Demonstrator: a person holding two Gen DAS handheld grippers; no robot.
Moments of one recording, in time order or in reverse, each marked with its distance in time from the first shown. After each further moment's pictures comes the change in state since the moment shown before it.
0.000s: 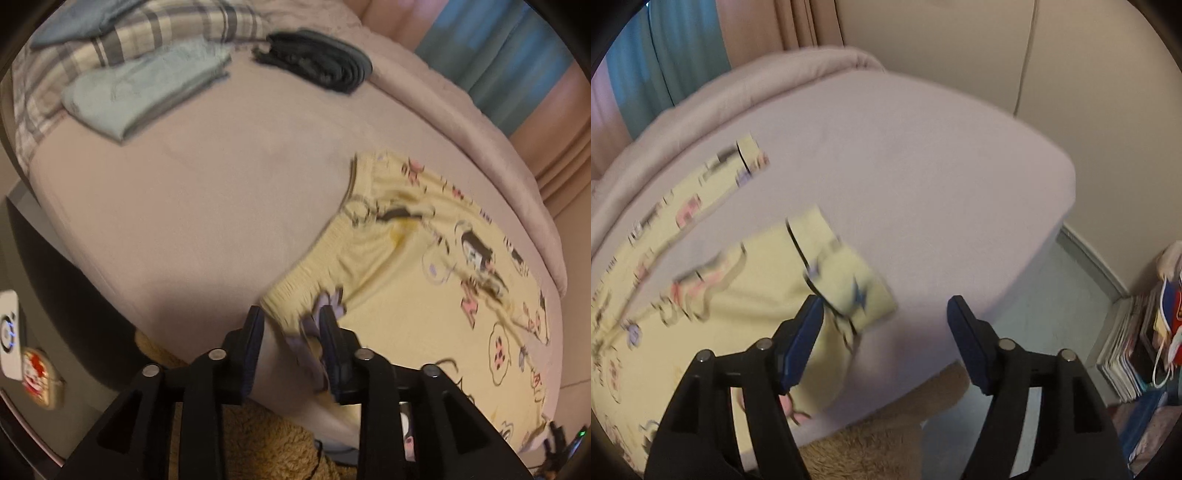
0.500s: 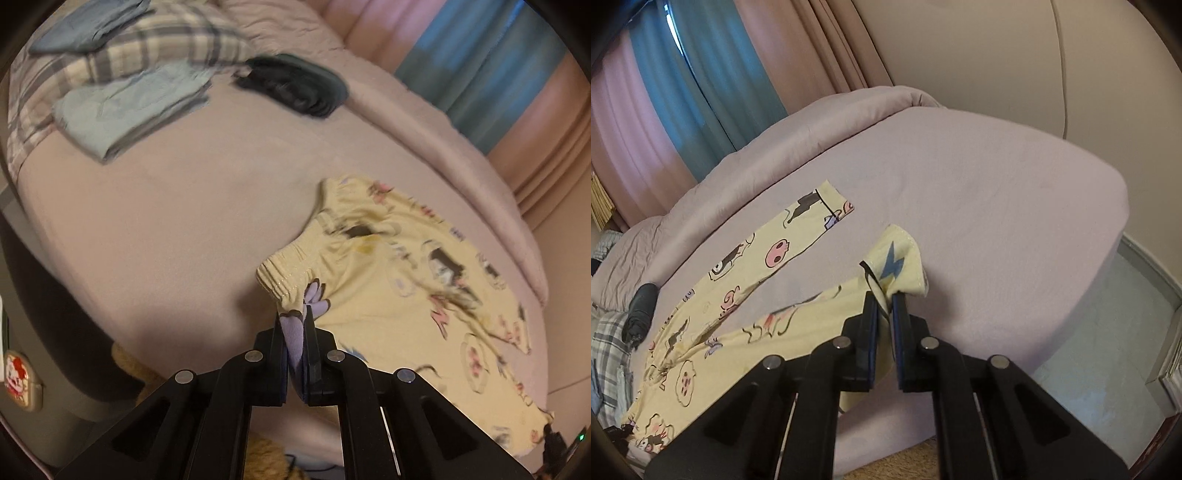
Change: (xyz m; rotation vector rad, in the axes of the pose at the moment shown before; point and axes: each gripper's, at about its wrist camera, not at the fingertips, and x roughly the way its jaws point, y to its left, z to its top) left arm -0.001 -0.004 -0.007 -0.024 -0.051 -0.087; right arm -0.026 0.014 -0.010 0.056 -0.109 0.220
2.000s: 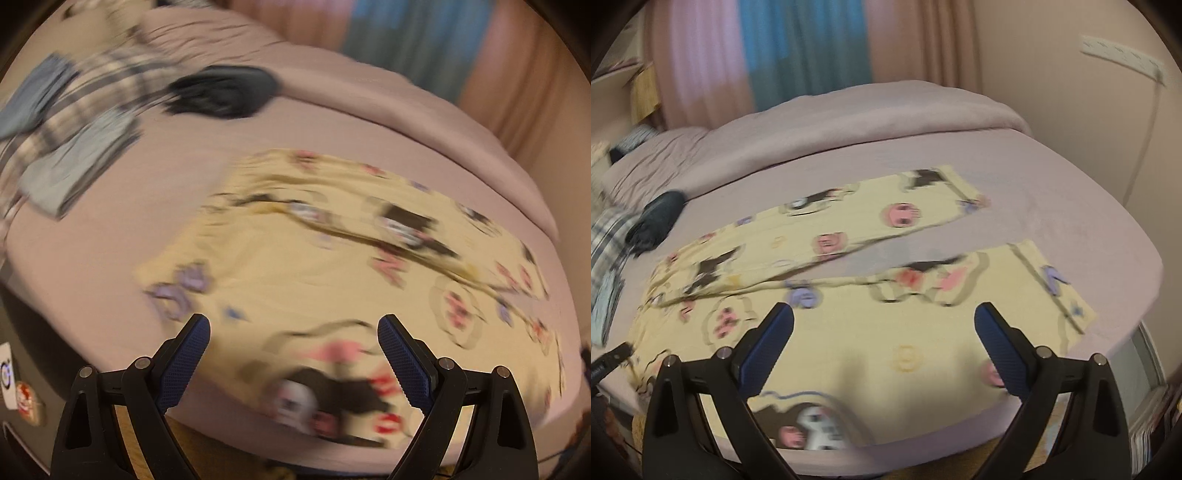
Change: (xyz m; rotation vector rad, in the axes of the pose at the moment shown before) left arm -0.007 -0.092 -0.018 0.282 -0.099 0.122; right arm -0.009 0.146 -0.036 -0.312 0.033 0.013
